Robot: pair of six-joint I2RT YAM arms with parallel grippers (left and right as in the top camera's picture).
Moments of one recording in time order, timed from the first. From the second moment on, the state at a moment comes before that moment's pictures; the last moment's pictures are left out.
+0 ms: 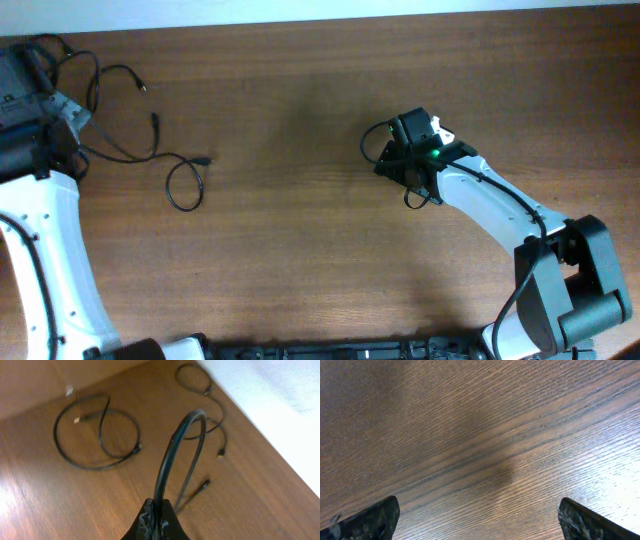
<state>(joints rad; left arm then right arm) 0.33 1.50 1.64 -0.98 -0.36 -0.57 0.36 1.69 1.03 -0.57 0.14 0.87</state>
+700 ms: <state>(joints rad) 0.51 1.91 1.44 -0.72 -0.06 -0.36 0.36 1.69 1.03 -0.57 0.14 0.87</state>
